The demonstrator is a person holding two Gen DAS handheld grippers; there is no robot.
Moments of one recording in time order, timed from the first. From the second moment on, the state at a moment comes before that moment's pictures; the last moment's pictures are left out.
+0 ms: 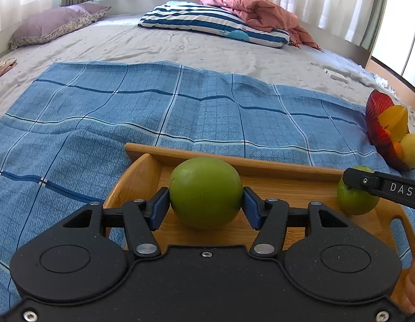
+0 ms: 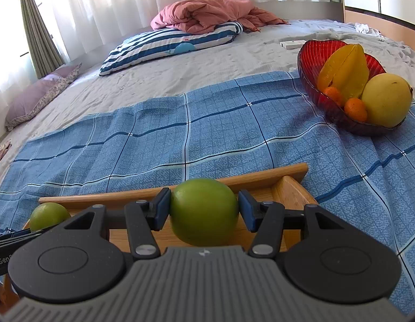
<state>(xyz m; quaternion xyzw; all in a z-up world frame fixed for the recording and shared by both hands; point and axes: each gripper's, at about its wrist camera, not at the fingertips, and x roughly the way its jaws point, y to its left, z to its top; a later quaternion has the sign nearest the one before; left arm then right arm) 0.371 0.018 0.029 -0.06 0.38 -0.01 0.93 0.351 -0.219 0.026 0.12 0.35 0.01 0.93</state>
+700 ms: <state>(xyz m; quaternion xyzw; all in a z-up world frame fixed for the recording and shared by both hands) 0.371 0.017 0.026 -0.04 0.38 0.02 0.92 0.345 -0.210 0.038 0.05 0.38 0.02 0.92</state>
